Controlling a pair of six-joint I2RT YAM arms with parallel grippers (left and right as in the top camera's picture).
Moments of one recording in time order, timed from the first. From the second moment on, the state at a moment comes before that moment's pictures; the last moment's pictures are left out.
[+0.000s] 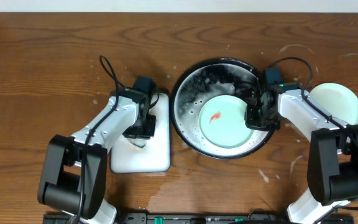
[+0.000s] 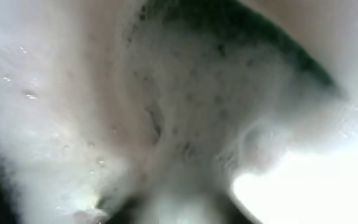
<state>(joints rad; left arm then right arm) -0.30 1.73 1.05 -0.93 -0.04 -0.23 0.16 1.83 1.08 -0.80 -0.13 0.30</state>
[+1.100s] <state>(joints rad) -0.30 1.64 1.09 -0.95 -0.03 -0.25 0.16 1.83 1.08 -0.79 -0.13 0.28</state>
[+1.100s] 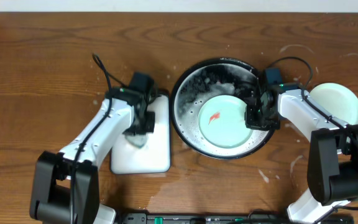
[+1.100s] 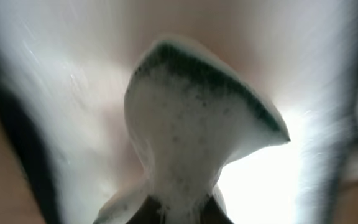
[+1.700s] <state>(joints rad) -0.57 1.70 1.36 -0.77 0.19 -0.37 0.16 1.82 1.08 -0.74 -0.15 0.26</state>
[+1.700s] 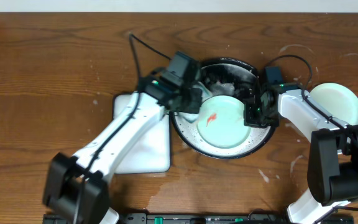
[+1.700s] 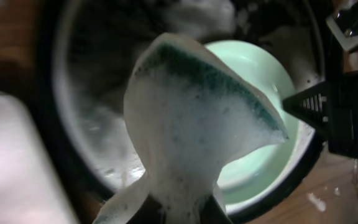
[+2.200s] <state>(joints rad) -0.71 2.03 1.37 -0.57 0.28 -0.61 0.16 1.81 1.06 -0.72 -0.16 0.27</state>
